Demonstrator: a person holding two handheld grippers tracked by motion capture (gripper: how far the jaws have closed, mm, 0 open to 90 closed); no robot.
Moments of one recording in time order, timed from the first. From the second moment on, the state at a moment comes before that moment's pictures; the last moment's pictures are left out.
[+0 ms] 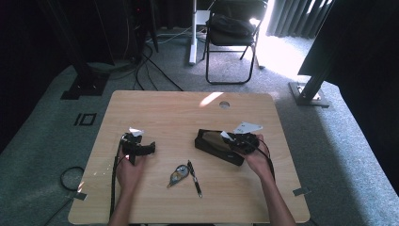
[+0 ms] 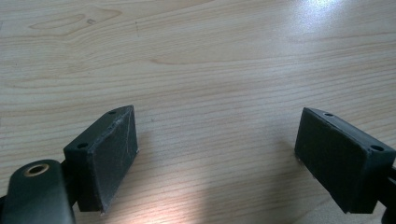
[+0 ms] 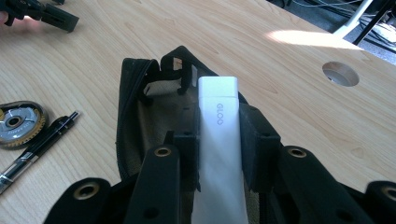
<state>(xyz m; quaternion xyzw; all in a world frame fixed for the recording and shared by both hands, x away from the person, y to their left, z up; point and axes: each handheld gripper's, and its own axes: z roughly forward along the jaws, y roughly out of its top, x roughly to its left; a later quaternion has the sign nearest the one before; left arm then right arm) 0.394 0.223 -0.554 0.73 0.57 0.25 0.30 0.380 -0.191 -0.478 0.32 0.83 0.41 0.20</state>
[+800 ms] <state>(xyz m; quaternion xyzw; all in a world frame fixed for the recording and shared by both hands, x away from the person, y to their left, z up) 0.394 0.222 -0.554 0.73 0.57 0.25 0.30 0.384 -0.186 -0.486 0.31 0.84 0.39 0.19</state>
